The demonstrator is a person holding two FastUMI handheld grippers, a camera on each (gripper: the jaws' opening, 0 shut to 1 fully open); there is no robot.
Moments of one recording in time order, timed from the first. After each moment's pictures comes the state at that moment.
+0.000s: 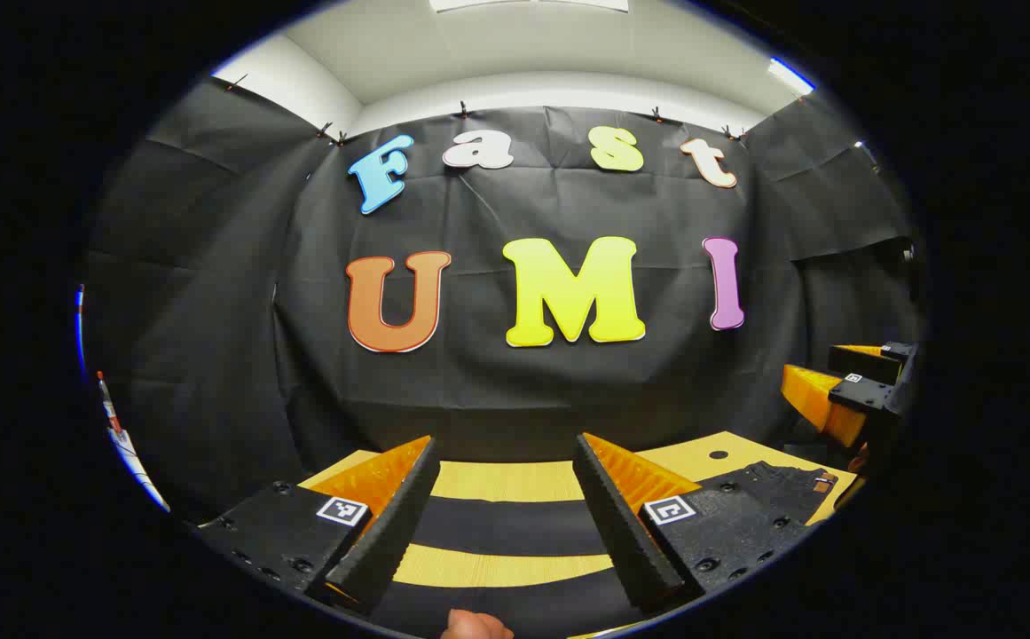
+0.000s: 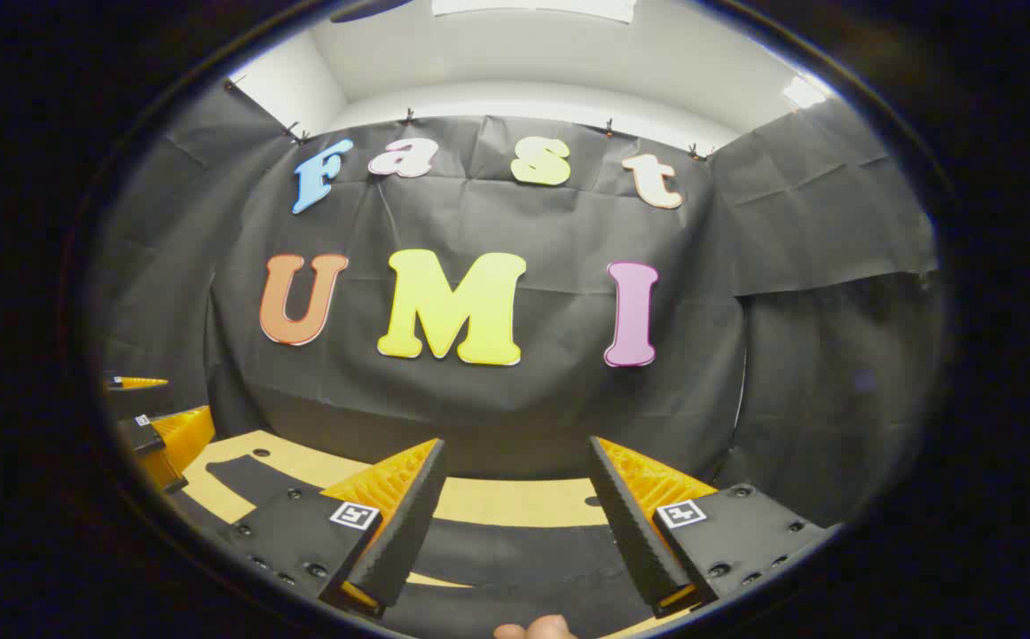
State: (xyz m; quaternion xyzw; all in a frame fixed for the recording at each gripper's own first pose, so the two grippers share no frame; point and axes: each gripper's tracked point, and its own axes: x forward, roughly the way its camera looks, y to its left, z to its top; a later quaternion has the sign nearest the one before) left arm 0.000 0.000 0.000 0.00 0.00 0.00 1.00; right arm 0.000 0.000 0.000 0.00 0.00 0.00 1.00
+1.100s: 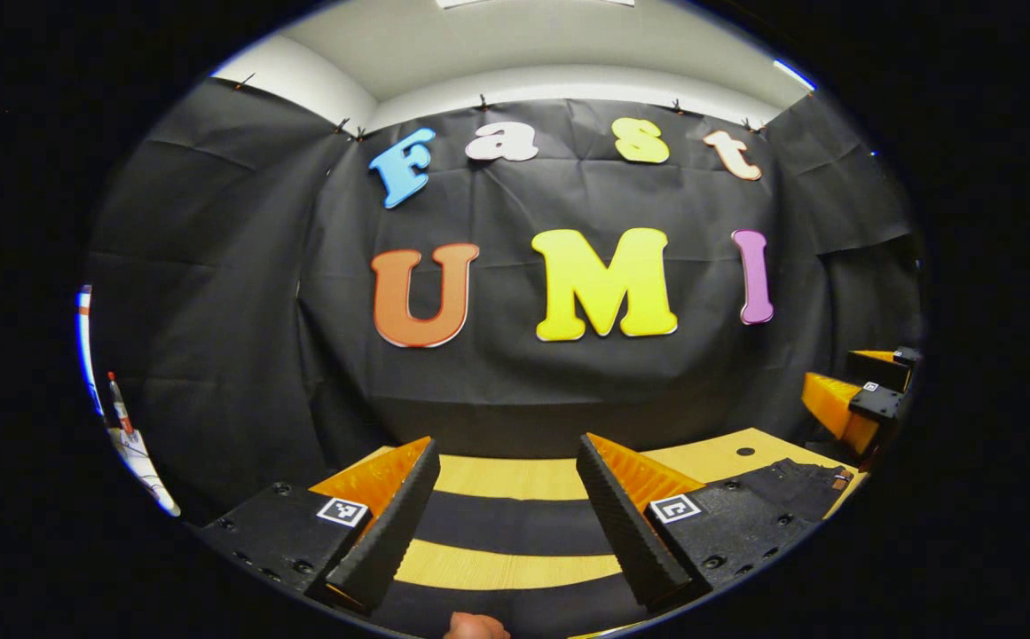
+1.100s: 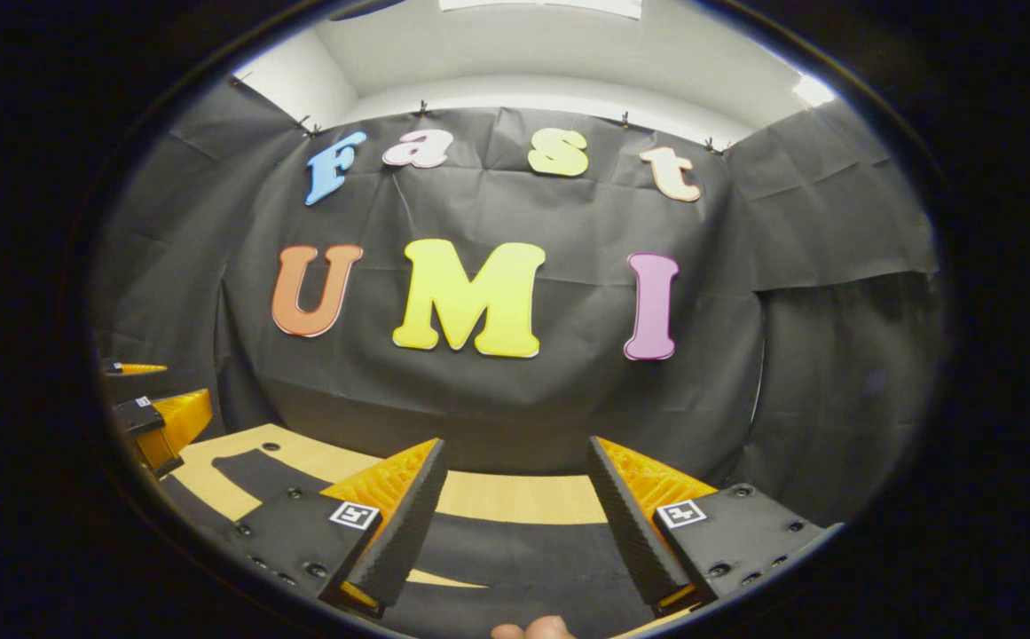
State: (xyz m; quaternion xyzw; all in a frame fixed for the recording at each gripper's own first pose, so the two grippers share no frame) left arm 0.003 0.053 -0.022 -0.01 0.03 0.05 1.00; right arm 0.010 0.020 -0.008 0.00 0.01 0.03 1.00
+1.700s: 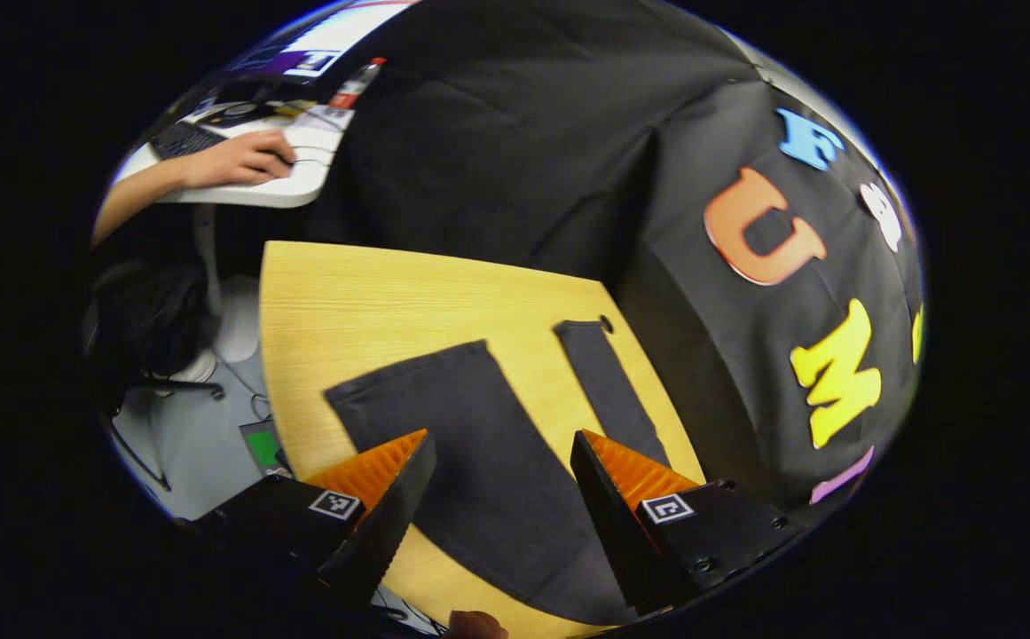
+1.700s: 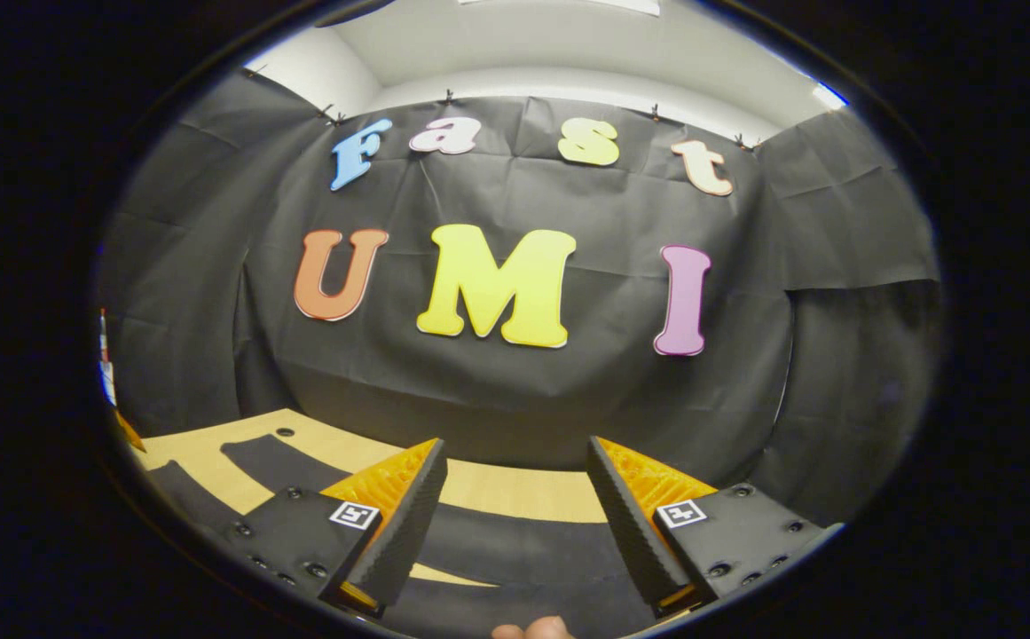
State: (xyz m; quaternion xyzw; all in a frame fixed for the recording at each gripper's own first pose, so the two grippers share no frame) left arm -0.143 0.179 -0.194 -0.46 0.24 0.32 0.80; right arm 0.026 0.041 -0.020 -0.03 0.03 0.07 1.00
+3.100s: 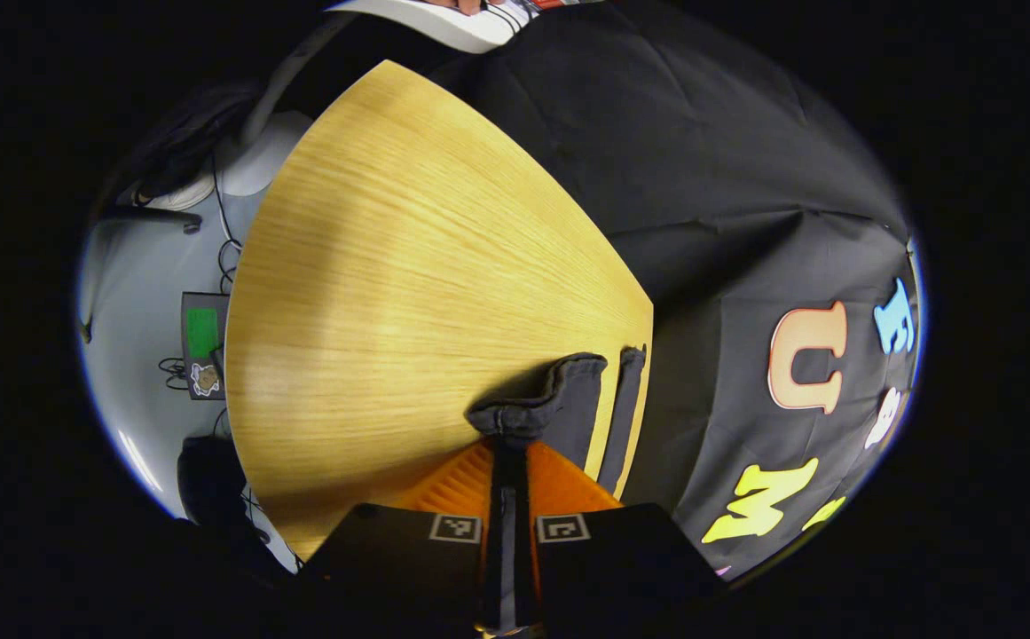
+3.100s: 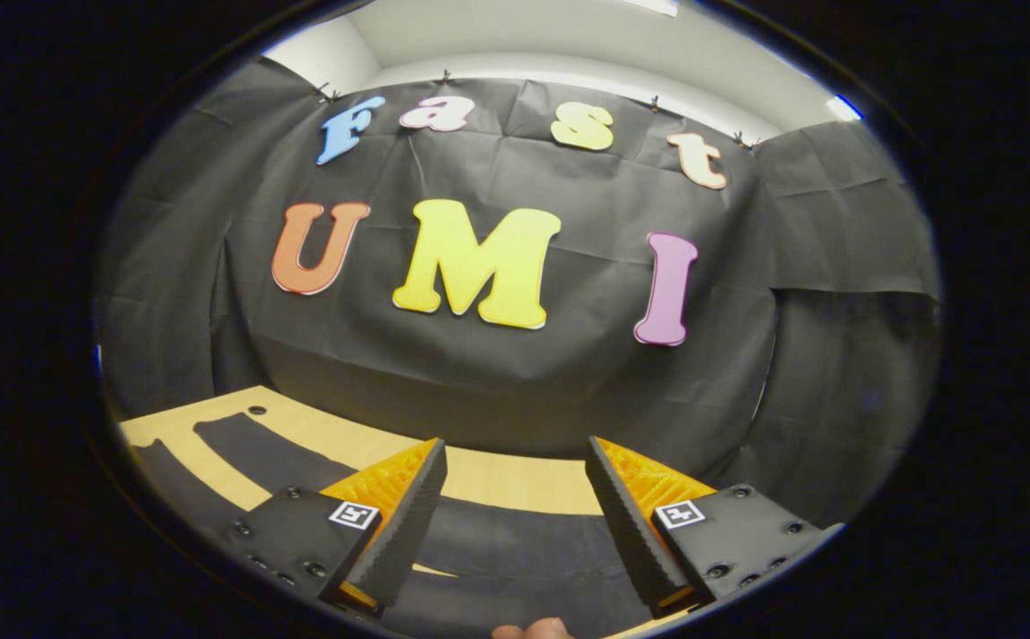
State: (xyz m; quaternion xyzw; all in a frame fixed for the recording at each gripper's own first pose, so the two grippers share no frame) left arm -0.125 0.182 -0.236 -0.69 0.21 0.26 0.64; right arm 0.042 0.004 -0.038 -0.04 0.07 0.02 1.00
